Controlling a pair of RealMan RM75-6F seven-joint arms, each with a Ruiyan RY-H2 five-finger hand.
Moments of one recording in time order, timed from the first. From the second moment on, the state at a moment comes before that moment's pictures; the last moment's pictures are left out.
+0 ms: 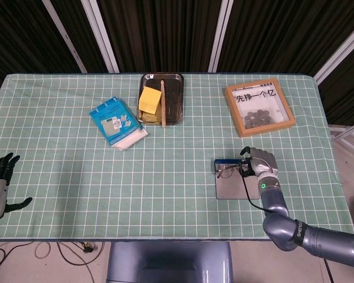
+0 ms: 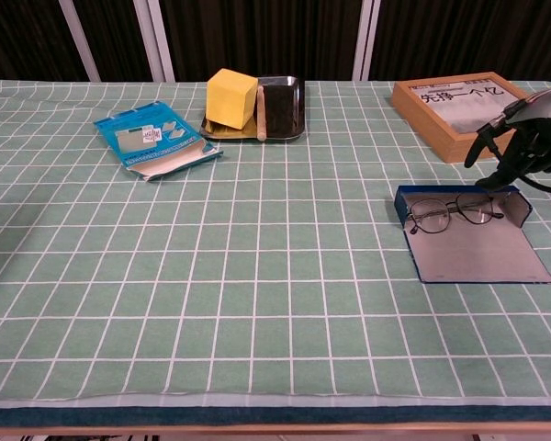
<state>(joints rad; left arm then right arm) -0.14 -1.12 -0.08 -1.66 1.35 1.39 0.09 0.86 -1.33 0.30 -1.73 -0.12 1.04 -0.63</state>
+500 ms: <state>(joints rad) -0.15 -1.14 -0.09 -1.63 1.37 1.40 0.05 0.92 -1.38 0.30 -1.63 -0.05 1.00 -0.63</state>
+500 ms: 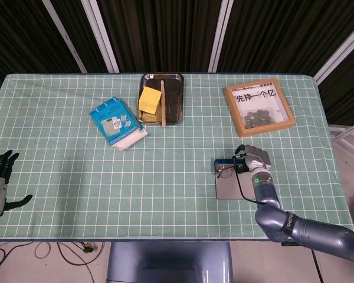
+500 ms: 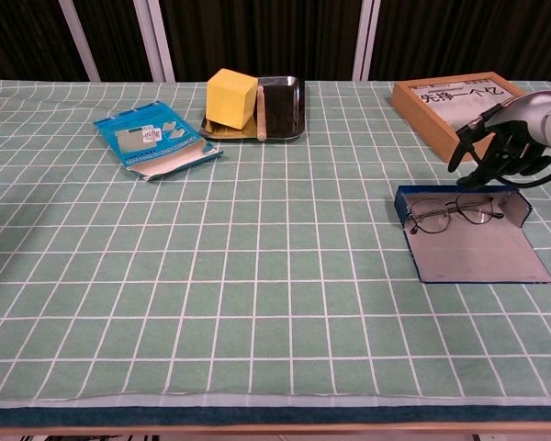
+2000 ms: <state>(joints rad) -0.15 -1.13 -0.09 -1.64 1.35 1.39 0.05 0.93 -1.43 0.27 -1.51 0.04 0.95 -0.65</state>
